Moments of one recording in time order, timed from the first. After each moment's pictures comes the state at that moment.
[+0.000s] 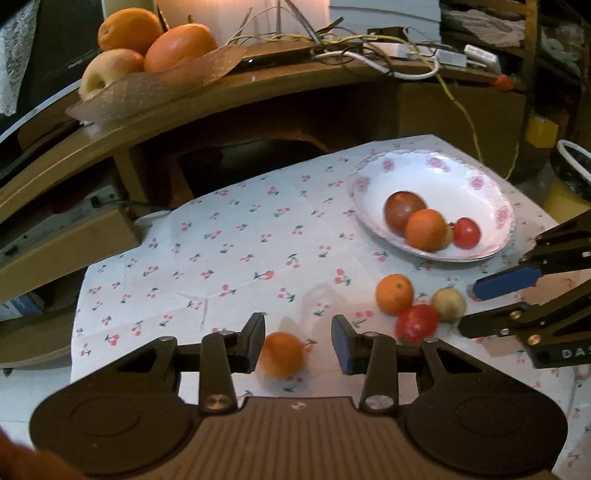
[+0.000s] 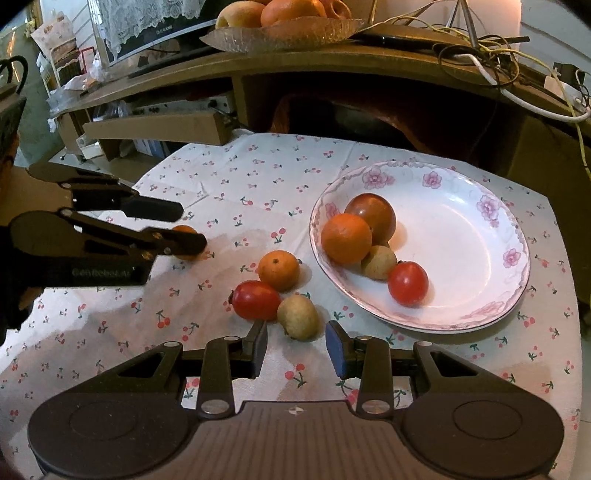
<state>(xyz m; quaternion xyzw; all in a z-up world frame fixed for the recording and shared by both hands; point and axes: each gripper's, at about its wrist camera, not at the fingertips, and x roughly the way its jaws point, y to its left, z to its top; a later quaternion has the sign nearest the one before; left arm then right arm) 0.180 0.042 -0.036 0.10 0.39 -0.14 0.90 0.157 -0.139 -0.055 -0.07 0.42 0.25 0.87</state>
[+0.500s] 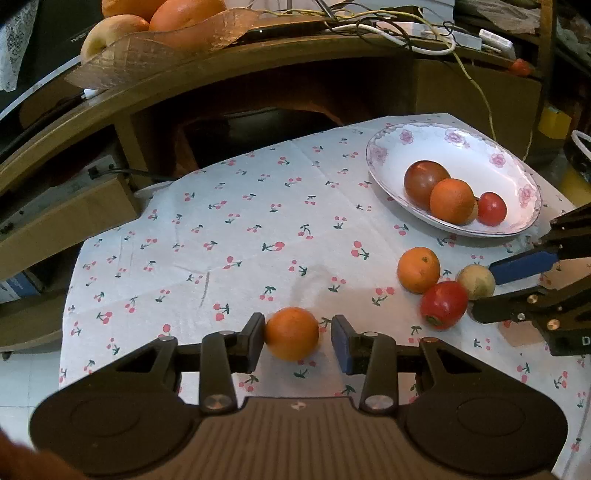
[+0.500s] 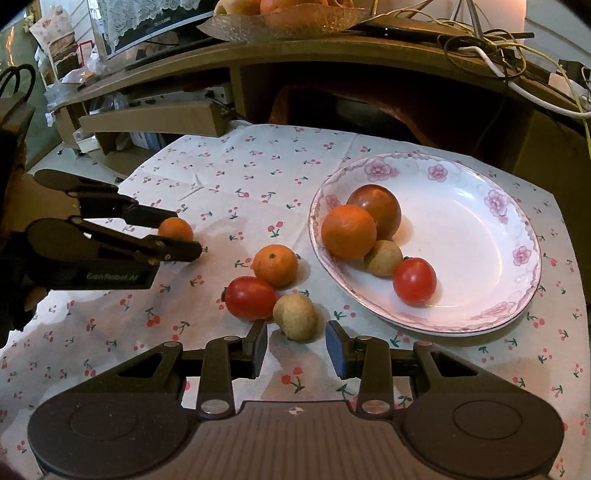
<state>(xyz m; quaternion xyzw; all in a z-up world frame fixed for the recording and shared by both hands) 0.187 0.044 -0.059 0.10 0.41 -0.13 0.90 0.165 -0.135 -0.066 -0.08 0.42 0.25 0.87</state>
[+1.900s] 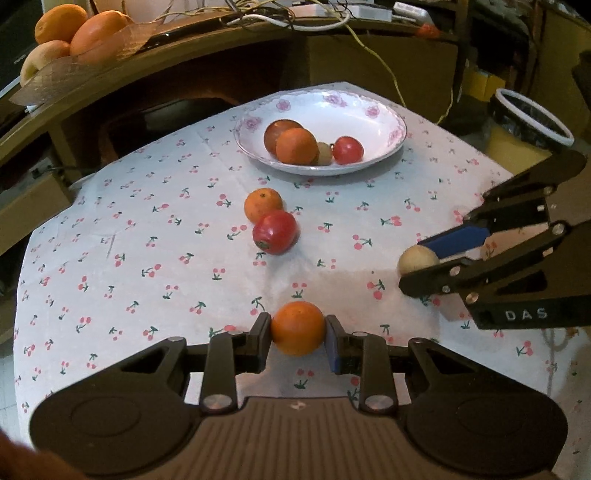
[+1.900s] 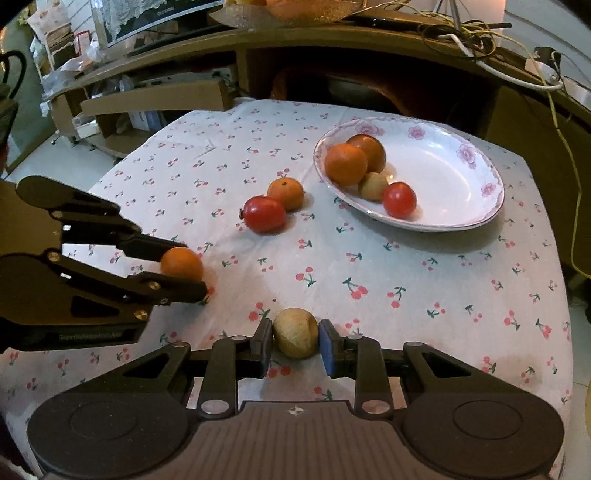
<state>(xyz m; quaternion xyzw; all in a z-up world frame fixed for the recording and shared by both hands) 0.110 -0.007 -0.054 0.12 0.44 -0.21 0.87 0.098 -0.153 -0.065 -0.09 0.43 0.22 0.87</state>
